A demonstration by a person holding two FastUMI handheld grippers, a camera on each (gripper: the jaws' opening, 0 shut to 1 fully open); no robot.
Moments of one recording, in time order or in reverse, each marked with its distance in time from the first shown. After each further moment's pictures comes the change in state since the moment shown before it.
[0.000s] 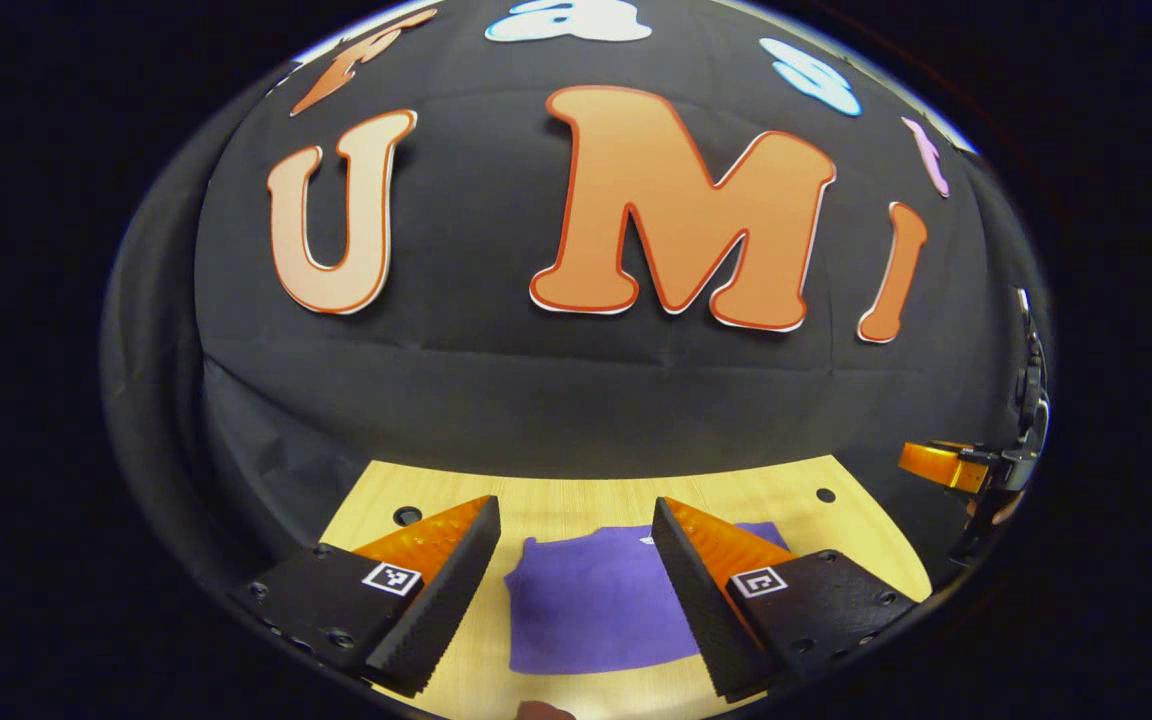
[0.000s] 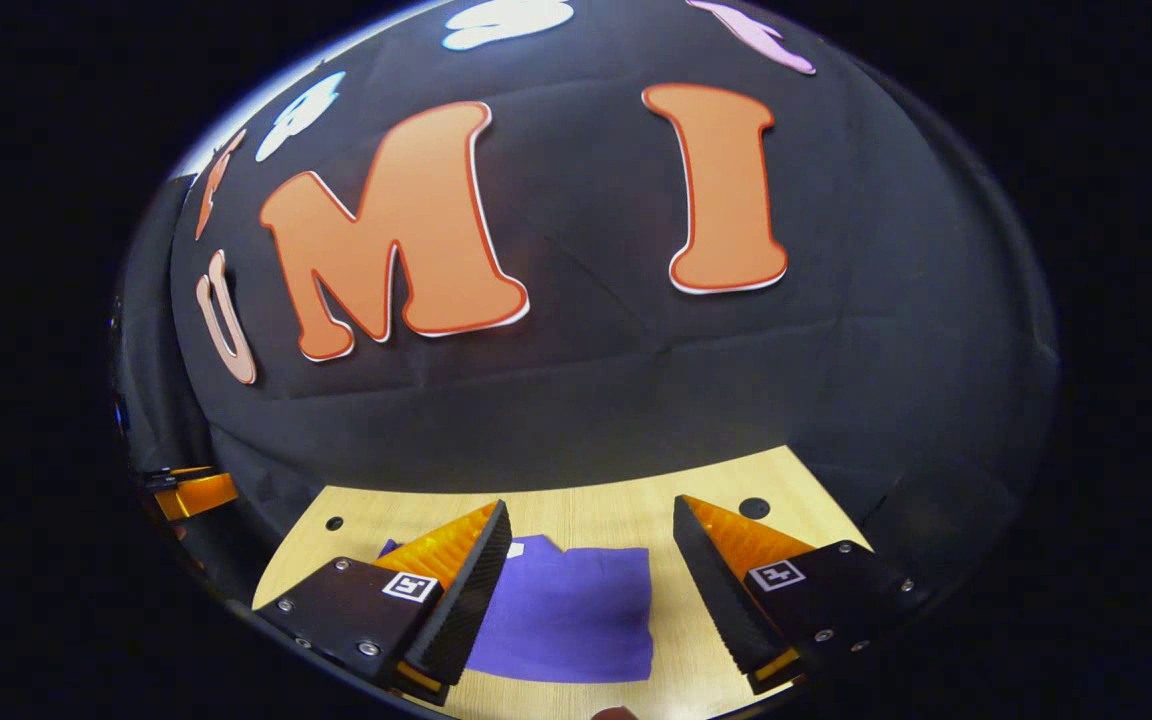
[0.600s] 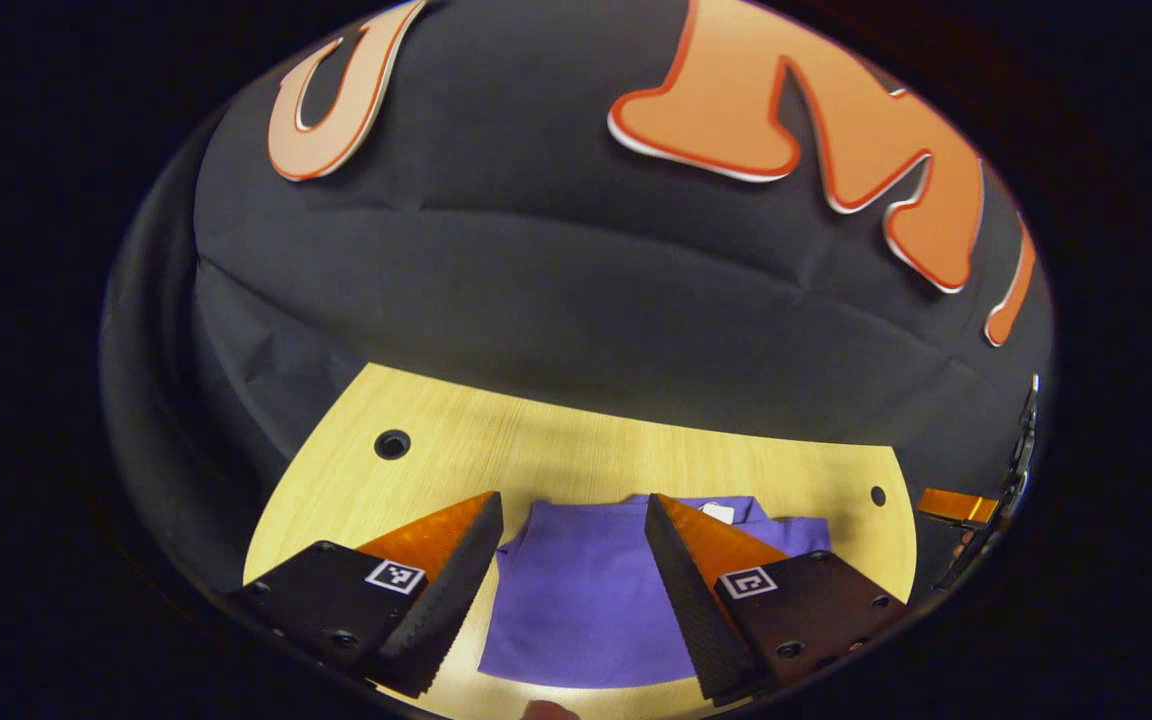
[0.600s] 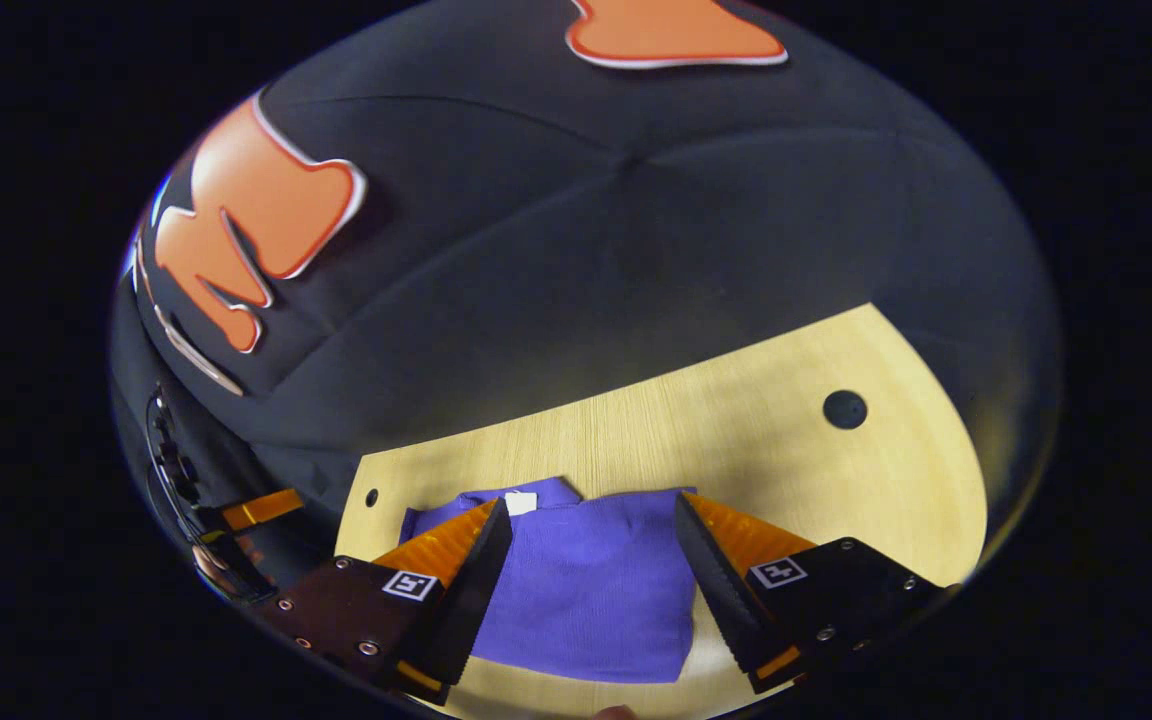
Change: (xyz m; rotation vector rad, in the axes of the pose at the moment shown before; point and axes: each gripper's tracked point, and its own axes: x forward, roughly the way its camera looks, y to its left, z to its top) left arm 0.144 0.019 -0.057 -0.157 0.292 0.100; right arm 0.131 -0.026 -0.084 0.200 0.402 0.192
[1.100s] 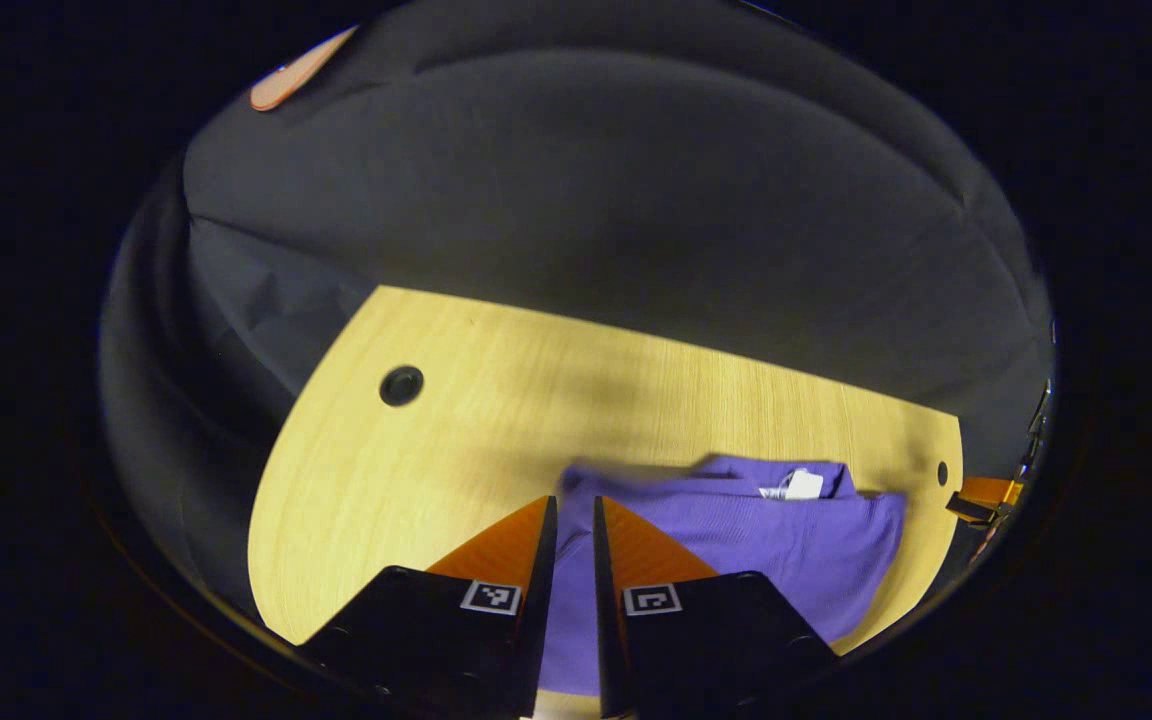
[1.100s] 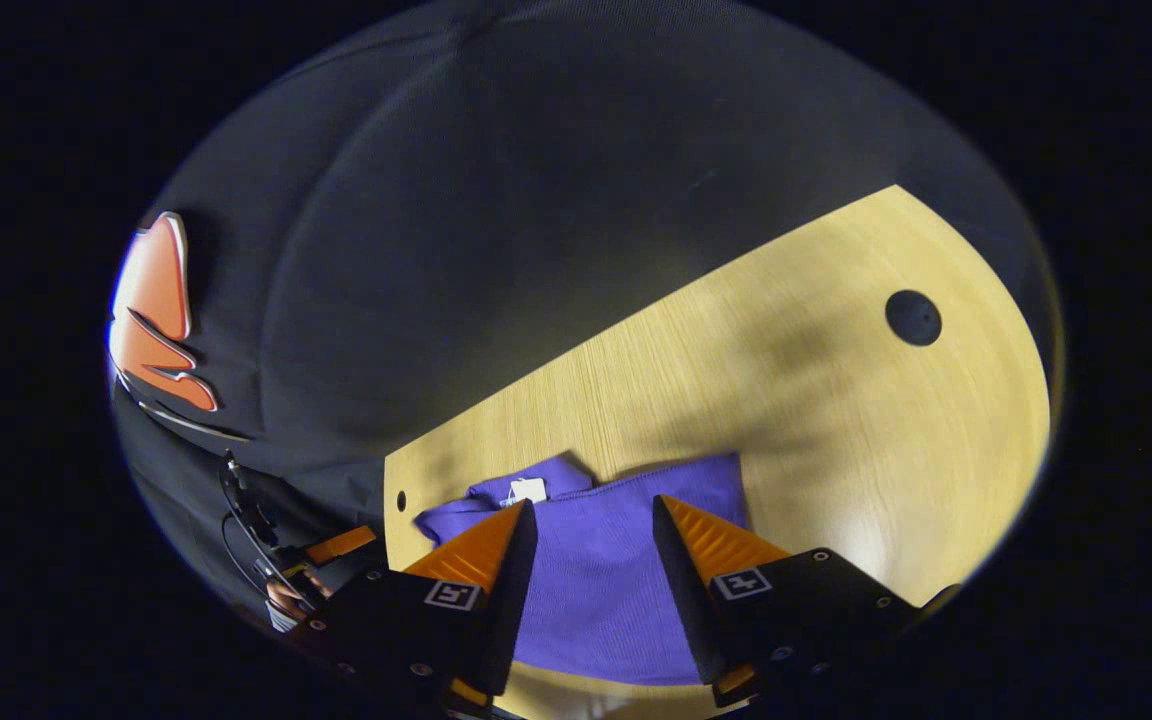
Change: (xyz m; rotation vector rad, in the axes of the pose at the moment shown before) left arm 0.099 0.052 -0.049 -0.025 0.257 0.137; right arm 0.086 -0.019 -0.028 0.245 0.248 0.087
